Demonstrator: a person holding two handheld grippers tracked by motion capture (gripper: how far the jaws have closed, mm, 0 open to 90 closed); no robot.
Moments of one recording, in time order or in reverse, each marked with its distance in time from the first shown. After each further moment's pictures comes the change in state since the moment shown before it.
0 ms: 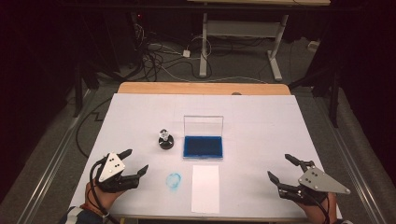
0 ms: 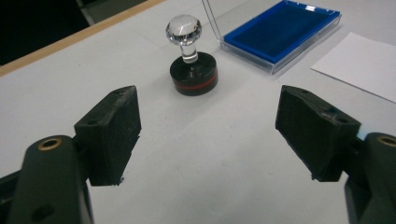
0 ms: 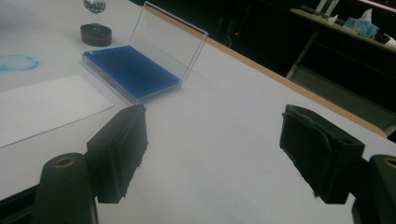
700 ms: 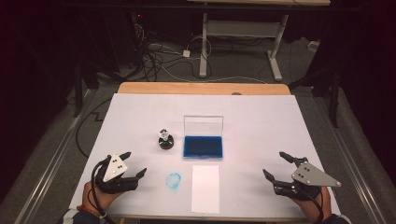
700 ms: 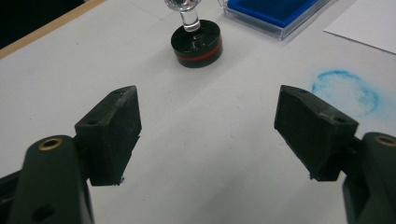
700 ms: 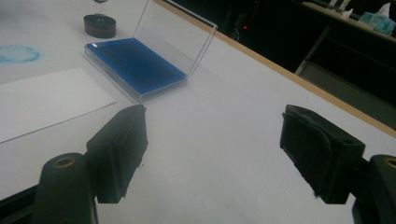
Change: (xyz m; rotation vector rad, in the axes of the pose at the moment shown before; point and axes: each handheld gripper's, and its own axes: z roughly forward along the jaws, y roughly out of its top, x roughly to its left) left arm 0.003 -0.003 0.002 0.098 0.009 0.047; right arm 0.000 0.002 0.016 0.030 0.032 -0.015
